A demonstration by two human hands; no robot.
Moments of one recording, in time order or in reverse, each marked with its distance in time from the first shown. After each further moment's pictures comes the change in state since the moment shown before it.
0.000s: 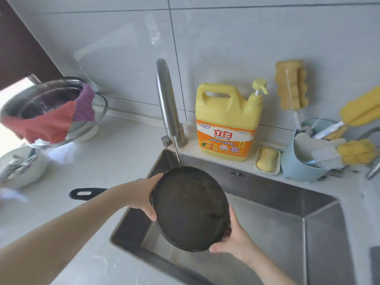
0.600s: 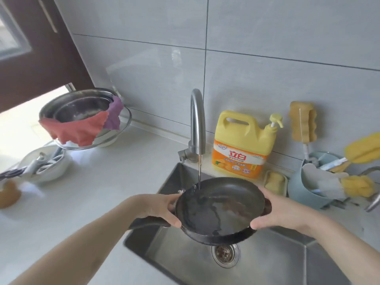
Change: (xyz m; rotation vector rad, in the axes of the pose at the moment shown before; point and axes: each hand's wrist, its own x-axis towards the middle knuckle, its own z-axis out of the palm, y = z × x) left_hand -0.025 0.004 0.001 -0.567 -0.283 0.151; right_hand -0.037 -0.175 -0.079 -0.472 -0.126 -0.010
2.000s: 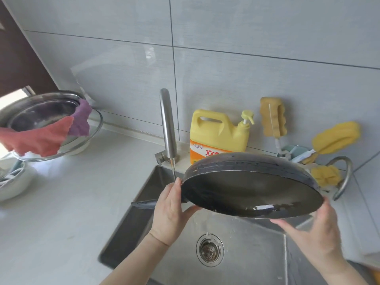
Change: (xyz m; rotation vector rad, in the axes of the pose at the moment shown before) left_hand 0.075 0.046 0.085 0.650 1.484 0.921; right_hand -0.066 0.057 0.004 -0.377 1.182 -0.322
